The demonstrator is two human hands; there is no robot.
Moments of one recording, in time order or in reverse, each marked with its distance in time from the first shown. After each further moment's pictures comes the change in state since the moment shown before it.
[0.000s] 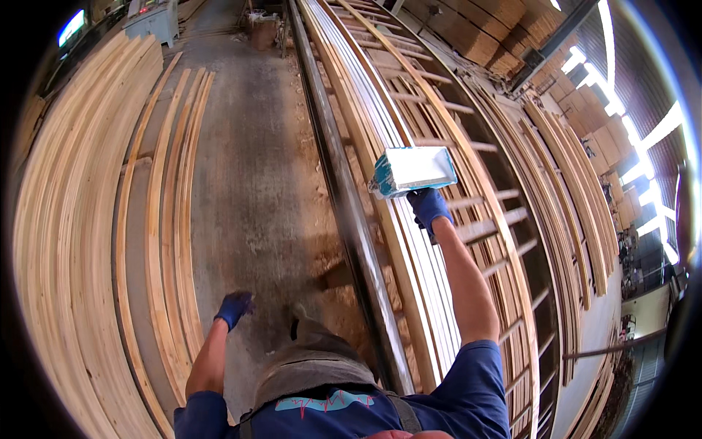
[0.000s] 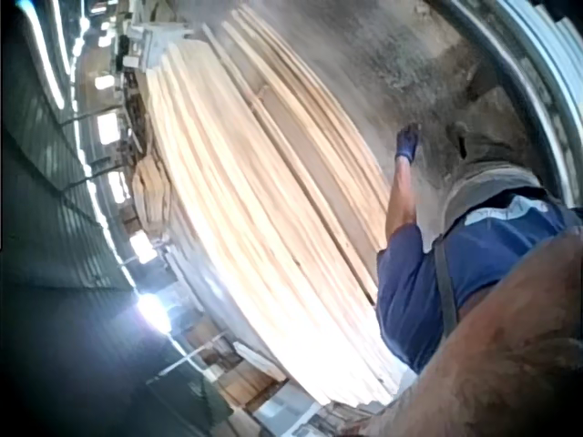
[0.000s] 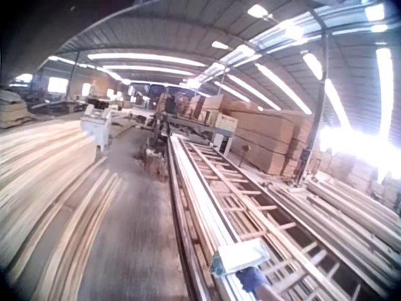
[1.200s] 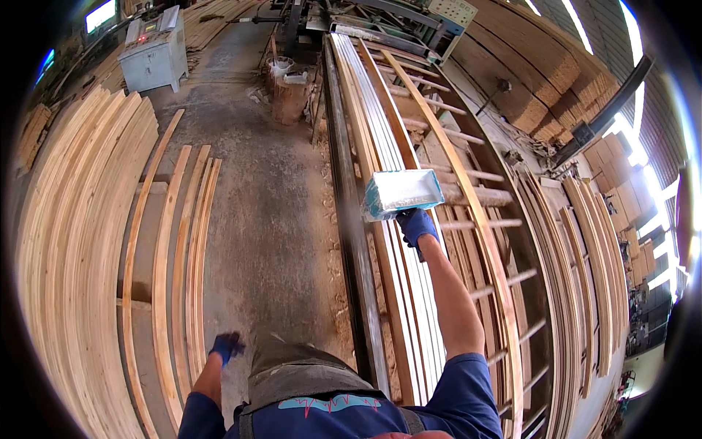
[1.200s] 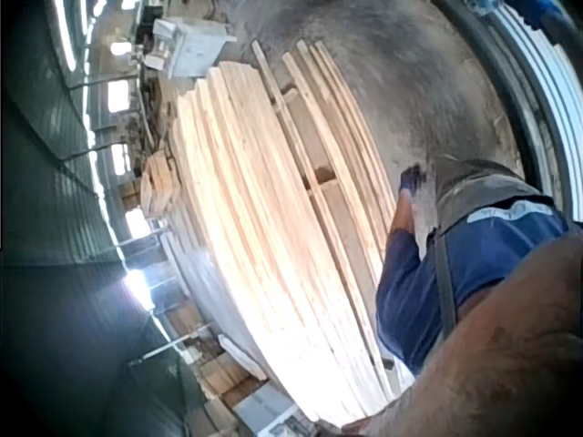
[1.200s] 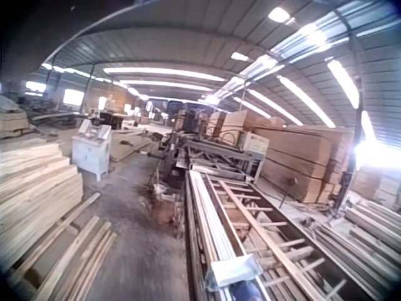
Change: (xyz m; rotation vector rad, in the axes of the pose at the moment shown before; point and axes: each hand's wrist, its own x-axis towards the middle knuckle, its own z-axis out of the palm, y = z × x) left_hand 0.740 0.555 -0.360 -0.225 0.177 -0.271; right_hand 1.018 -0.512 0.214 -0.097 -0.155 -0.031
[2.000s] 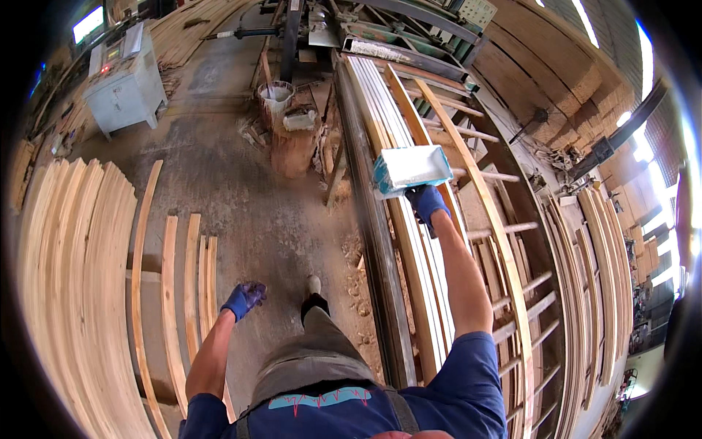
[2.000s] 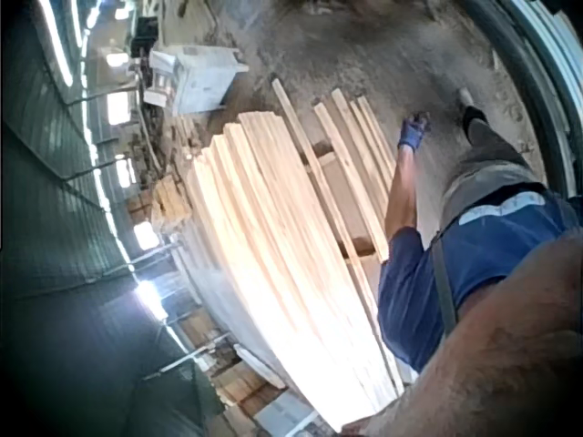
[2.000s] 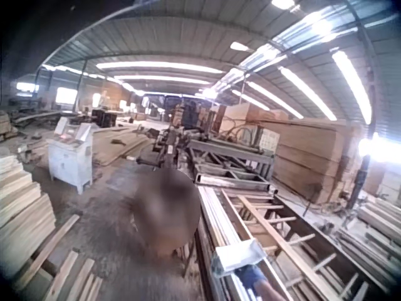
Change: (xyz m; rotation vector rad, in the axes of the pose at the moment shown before) left_hand 0.458 0.712 -0.004 0.244 -0.150 0.461; right_hand 0.656 -0.322 0.014 0.038 0.045 -0.083
